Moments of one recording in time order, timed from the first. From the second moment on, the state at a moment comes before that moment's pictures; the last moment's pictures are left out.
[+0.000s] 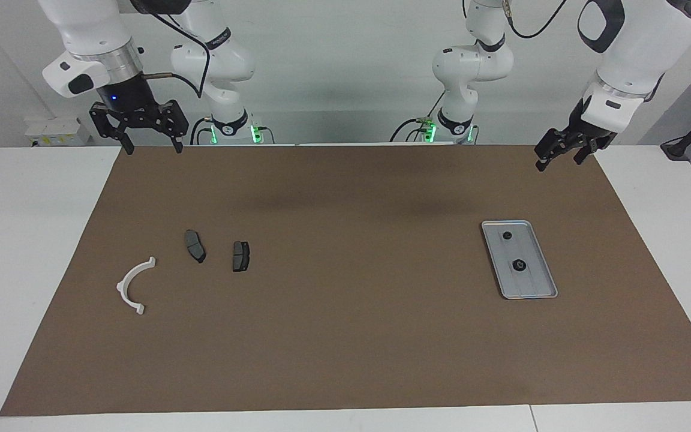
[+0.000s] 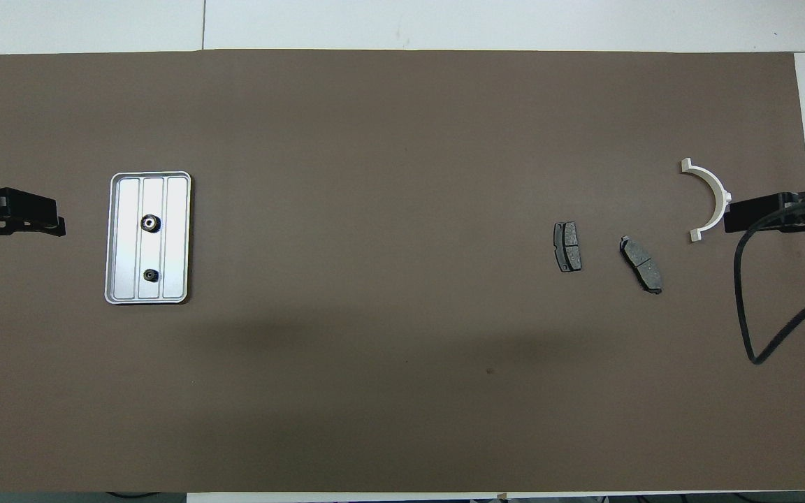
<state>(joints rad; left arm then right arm) -0.01 -0.06 -0.02 -1.69 -0.02 1.61 -0.15 -0.09 -0.10 0.11 -1.64 0.01 1.59 0.02</state>
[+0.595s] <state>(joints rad) -0.01 -0.06 -0.01 -1.69 -0.02 1.61 -0.14 -0.09 -0.10 0.11 -1.64 0.01 1.59 0.02</state>
